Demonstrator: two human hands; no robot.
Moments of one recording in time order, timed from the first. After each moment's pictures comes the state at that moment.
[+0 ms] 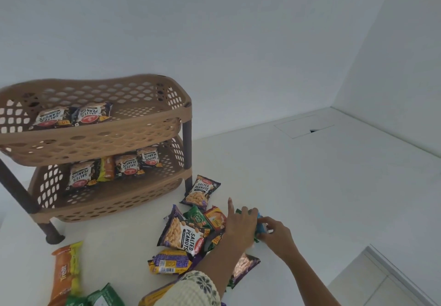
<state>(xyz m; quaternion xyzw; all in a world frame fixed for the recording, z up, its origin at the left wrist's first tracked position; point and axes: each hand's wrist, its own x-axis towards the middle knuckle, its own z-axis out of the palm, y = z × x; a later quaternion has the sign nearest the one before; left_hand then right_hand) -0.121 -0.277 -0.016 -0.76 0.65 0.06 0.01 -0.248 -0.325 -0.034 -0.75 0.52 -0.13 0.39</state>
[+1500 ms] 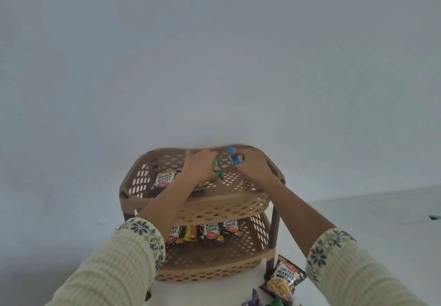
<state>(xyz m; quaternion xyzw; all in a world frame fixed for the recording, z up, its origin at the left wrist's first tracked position) 0.242 -0.203 0.235 -0.89 0.45 -0.12 -0.05 0.123 -0.331 0.238 -0.91 0.22 -0.24 0.24</state>
